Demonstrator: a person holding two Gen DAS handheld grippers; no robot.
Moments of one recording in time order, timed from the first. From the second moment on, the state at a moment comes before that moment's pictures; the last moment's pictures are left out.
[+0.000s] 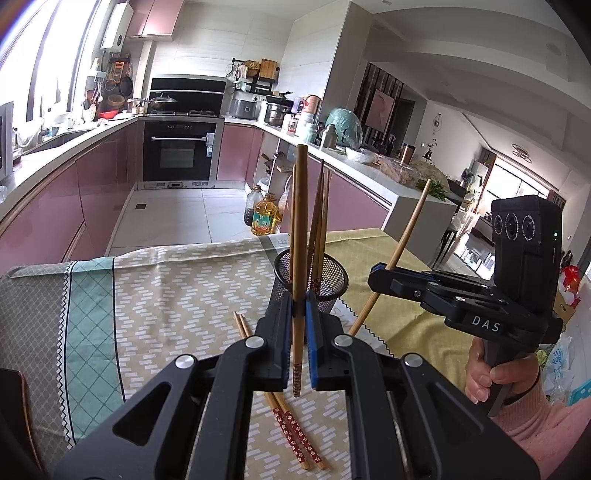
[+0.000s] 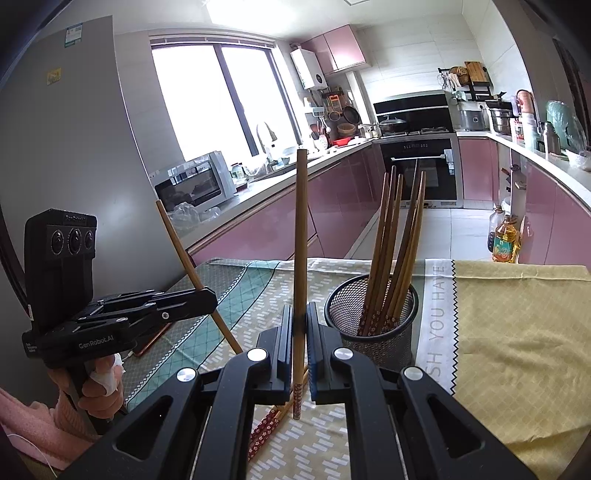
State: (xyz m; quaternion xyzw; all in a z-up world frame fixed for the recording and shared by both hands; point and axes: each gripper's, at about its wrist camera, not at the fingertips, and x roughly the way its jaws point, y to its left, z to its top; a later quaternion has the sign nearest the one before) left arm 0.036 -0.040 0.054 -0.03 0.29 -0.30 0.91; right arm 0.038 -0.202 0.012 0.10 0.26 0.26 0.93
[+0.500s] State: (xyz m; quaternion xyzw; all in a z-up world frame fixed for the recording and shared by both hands) left arm 0.044 -0.049 0.062 -0.03 0.28 -0.31 0.91; right arm 0.042 -0.210 0.022 0.10 0.24 0.25 0.93
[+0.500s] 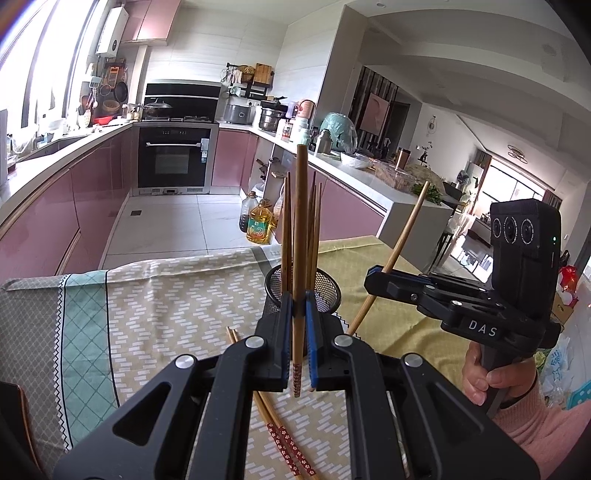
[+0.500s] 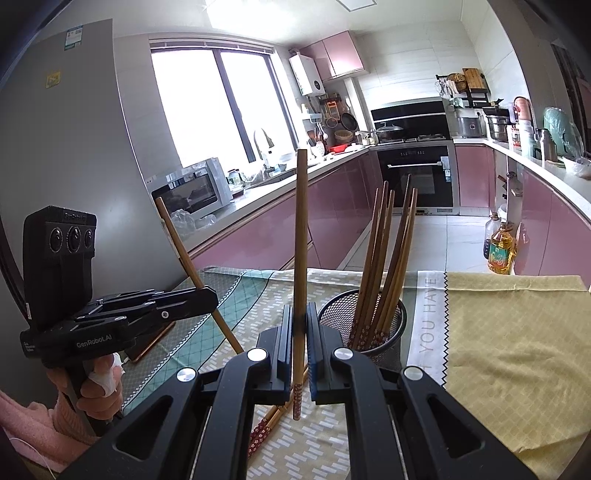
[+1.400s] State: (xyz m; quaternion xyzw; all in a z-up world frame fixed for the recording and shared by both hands) left arm 0.053 -0.061 0.072 -0.02 0.27 -0.31 0.91; right arm 0.052 -0.216 0.030 0.10 0.23 0.25 0.93
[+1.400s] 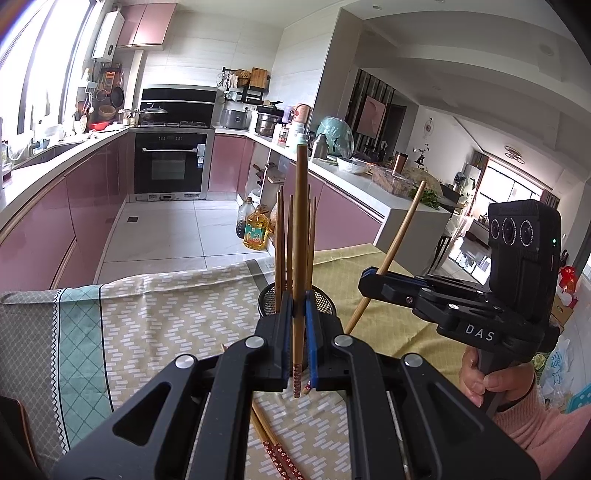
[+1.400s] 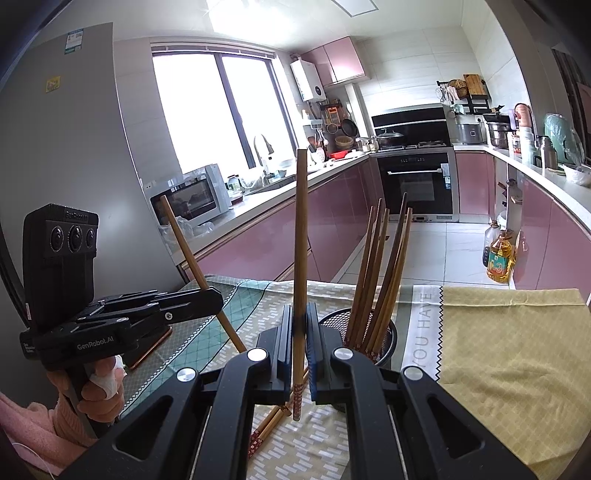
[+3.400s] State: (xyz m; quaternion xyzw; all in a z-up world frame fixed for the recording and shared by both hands) left arm 0.057 -0.081 0.109 -0.01 0.23 -0.32 0.92; right arm 0.079 -0.235 0.054 0.11 0.20 0.26 0.94
